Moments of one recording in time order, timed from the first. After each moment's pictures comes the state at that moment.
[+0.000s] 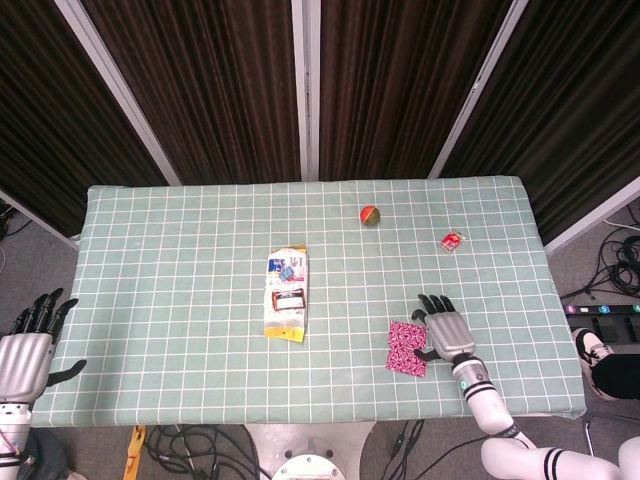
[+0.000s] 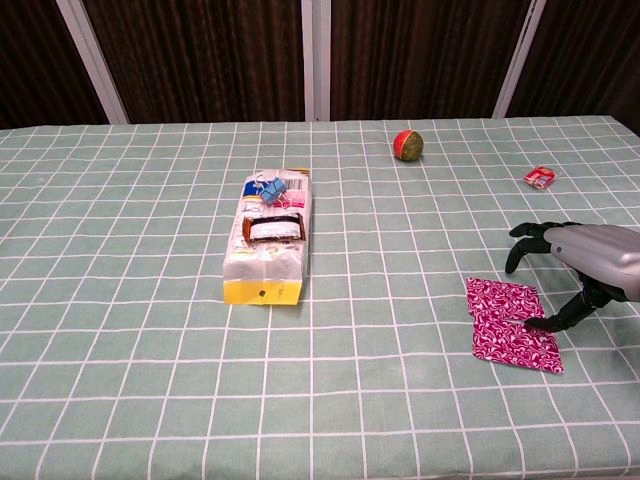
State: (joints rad) left arm -0.05 -1.19 -0.02 -1.55 1.48 1.49 0.08; right arm 0.49 -1.59 0.05 -1.40 -1.07 0.96 -0.41
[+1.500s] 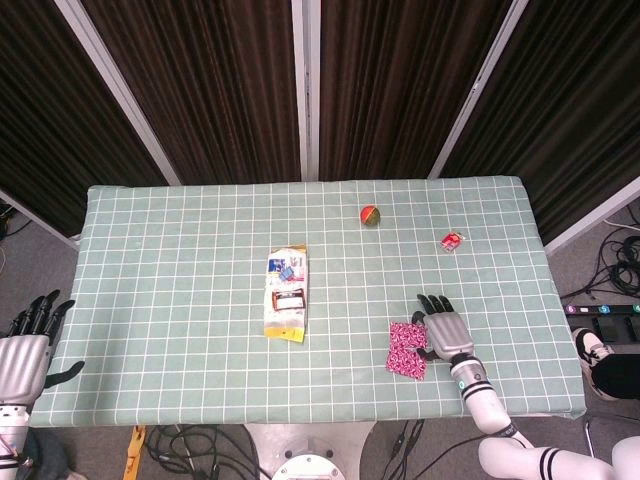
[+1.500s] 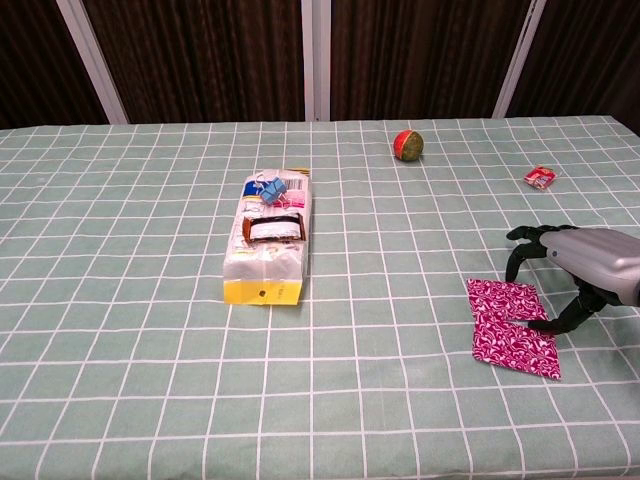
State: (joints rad) left arm -0.05 -1.19 -0.02 -1.54 1.47 1.49 0.07; right arm 0.48 -1.62 0.05 -1.36 -1.08 0.97 -0.41
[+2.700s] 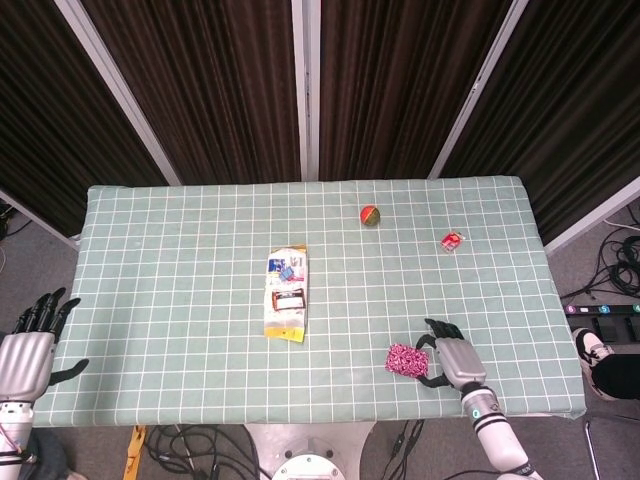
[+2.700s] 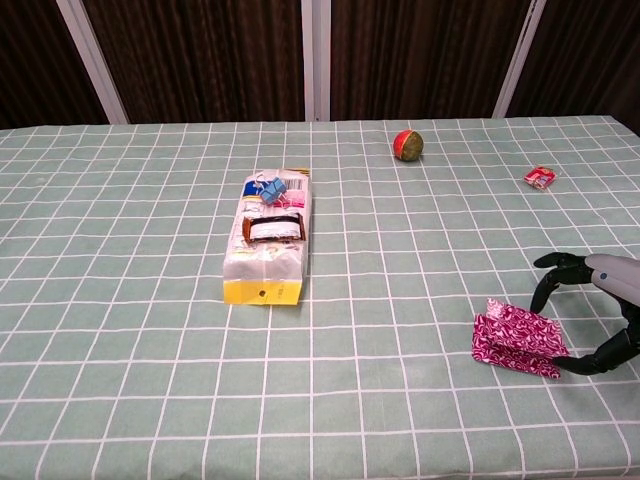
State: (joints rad) left arm -0.06 -1.20 -0.03 -1.54 1.48 1.48 0.08; right arm 0.37 -1.49 0.00 -1.66 -1.04 1.05 -0.33
